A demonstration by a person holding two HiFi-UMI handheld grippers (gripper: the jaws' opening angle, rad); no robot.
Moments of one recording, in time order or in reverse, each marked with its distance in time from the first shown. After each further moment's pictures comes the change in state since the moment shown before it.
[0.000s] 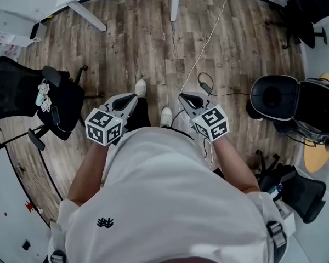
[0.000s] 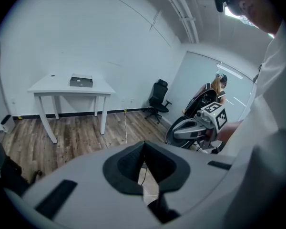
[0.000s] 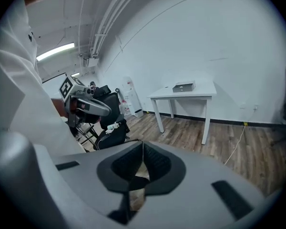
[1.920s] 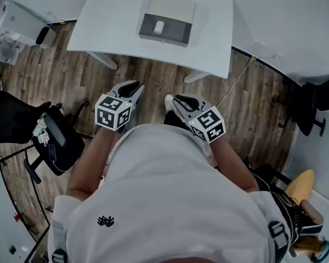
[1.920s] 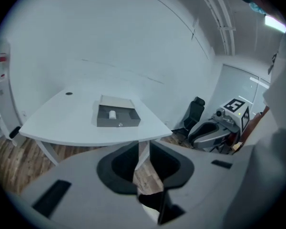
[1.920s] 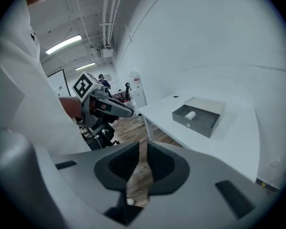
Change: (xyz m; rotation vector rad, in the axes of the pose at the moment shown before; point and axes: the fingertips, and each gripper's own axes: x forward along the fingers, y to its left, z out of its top) left arm 0.160 0.386 0.296 -0.129 -0.135 0.251; right arm 0.288 -0.252 0.322 -0.239 0.090 0.208
